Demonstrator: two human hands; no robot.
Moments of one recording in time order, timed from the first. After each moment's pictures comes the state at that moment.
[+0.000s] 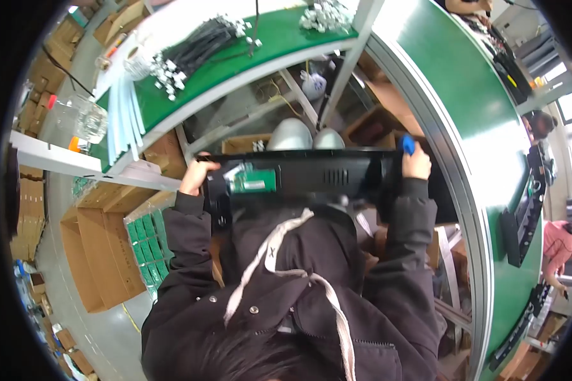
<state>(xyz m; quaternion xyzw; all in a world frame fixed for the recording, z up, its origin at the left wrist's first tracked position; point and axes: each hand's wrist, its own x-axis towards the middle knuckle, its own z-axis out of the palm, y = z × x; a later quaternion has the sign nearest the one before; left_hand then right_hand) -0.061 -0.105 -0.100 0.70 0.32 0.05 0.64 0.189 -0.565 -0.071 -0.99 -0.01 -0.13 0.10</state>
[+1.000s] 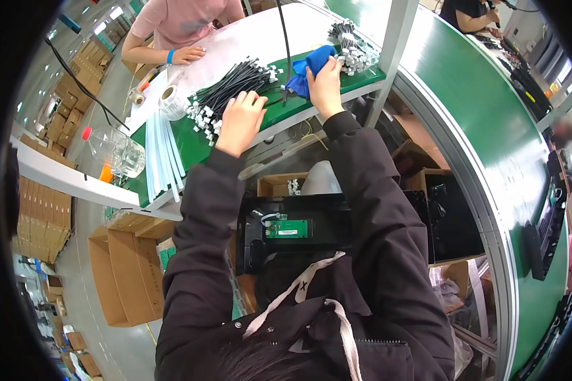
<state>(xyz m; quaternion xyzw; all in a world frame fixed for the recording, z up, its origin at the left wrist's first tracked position) 0.088 -0.092 0.056 0.93 -0.04 0.35 -0.09 0.265 -0.213 0.022 -0.77 -0.27 -0.26 0.51</state>
